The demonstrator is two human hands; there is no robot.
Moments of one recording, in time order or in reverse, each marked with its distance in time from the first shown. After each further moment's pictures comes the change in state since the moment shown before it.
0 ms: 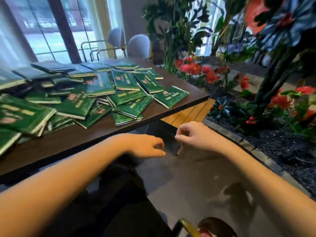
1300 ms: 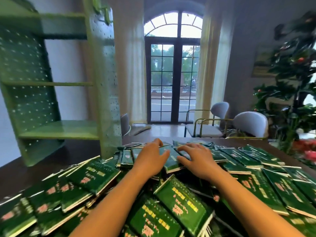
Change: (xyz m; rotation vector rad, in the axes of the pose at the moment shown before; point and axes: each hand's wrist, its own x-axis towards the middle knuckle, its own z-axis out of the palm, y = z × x) left_hand -0.217 -0.273 -0.098 -0.318 1.156 -0.720; right_hand 0.262 -0.342 0.033 -0.182 0.203 -0.534
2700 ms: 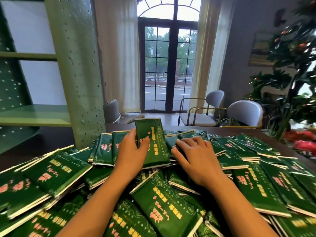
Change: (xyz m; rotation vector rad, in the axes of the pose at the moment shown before) left_hand 0.002 -0.009 0.036 -0.445 0.321 0.010; right_hand -0.018 0.027 0.017 -0.122 0.108 -0.048
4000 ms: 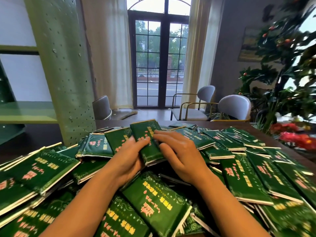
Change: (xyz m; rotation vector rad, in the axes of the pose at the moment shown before) left_hand -0.013 0.016 0.012 -1.101 -0.382 -0.518; right_hand -0.010 -0.011 -0.001 0.513 0.351 -0.347
